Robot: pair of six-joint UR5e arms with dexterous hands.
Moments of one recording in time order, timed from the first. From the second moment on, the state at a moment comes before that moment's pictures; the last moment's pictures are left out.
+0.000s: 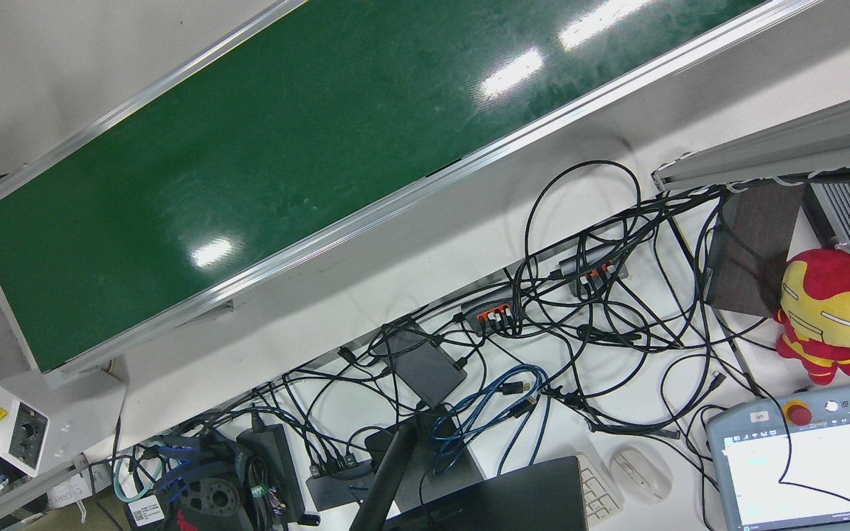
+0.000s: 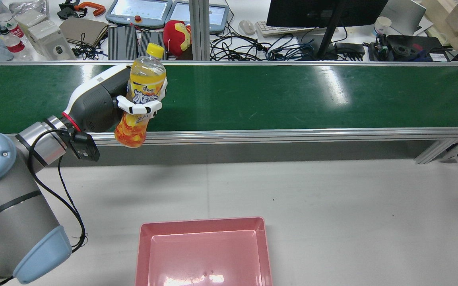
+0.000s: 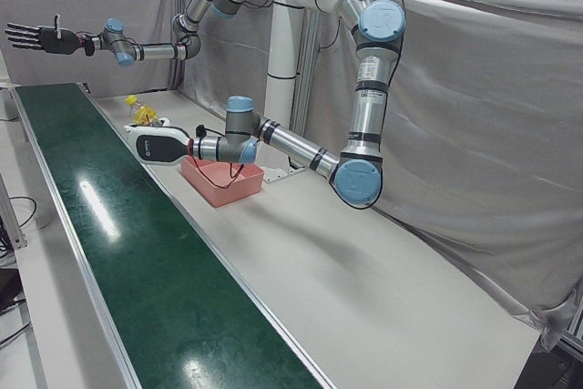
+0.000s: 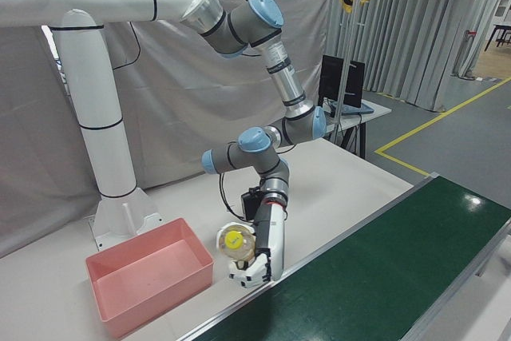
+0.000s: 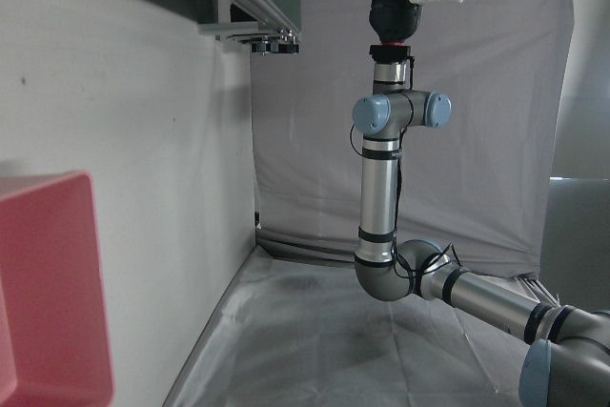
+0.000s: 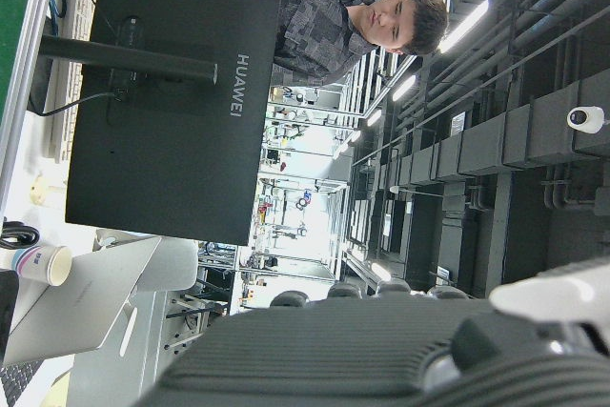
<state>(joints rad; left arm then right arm) -0.71 -2.11 -1.94 0.44 1.35 0.36 1.55 -1.51 1.57 -3.11 -1.57 -0.11</state>
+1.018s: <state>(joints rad) -0.29 -2.22 -2.05 0.72 1.34 0.64 1.55 -1.51 1.57 -3.11 -1.57 -0.11</state>
